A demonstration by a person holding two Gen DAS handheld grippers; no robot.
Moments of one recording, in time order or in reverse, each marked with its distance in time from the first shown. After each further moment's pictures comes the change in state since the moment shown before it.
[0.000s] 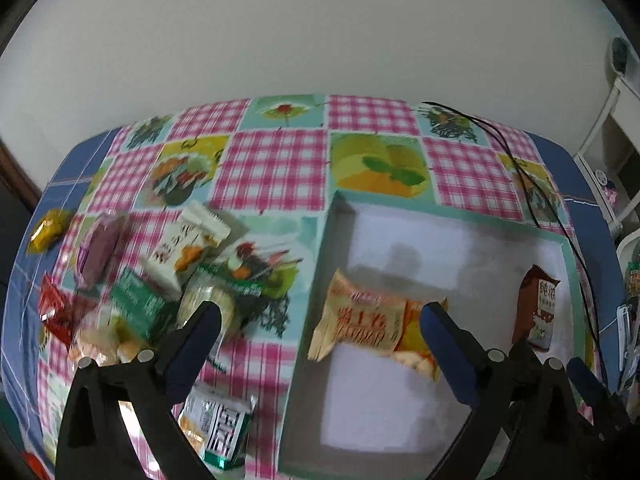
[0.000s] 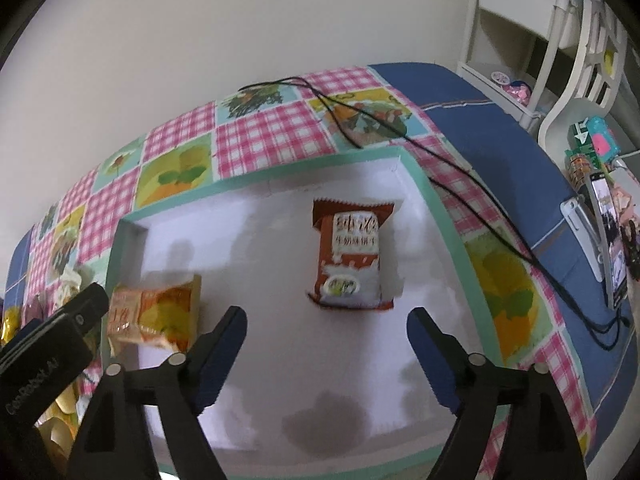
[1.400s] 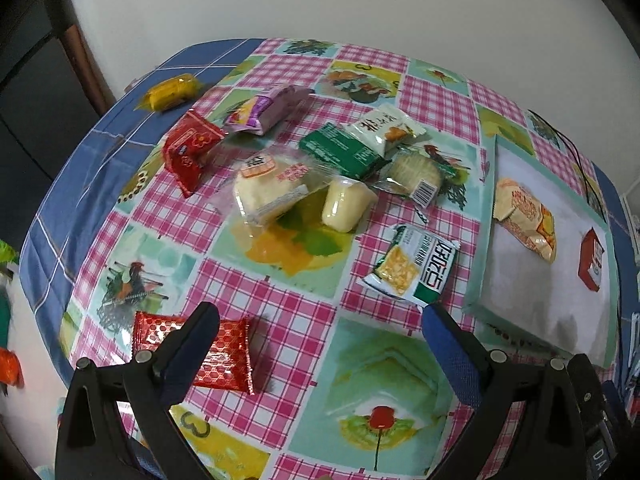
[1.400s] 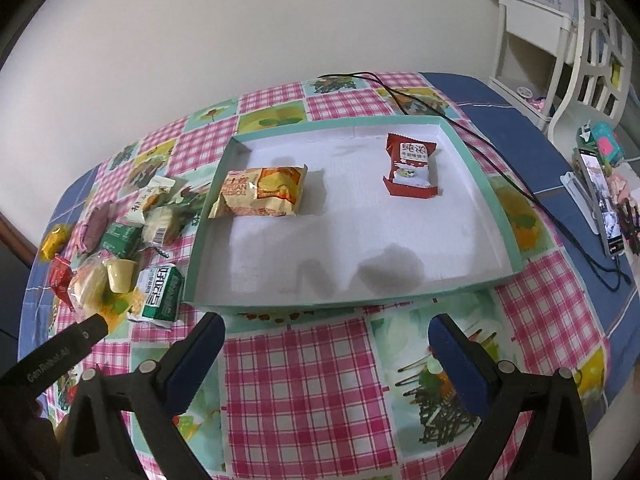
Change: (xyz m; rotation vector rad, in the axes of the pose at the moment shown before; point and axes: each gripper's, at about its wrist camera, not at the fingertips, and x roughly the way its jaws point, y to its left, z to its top) left arm -0.058 0.139 -0.120 -0.274 0.068 0.123; right arm -0.083 0.033 -0.113 -0.122 -0.058 0.119
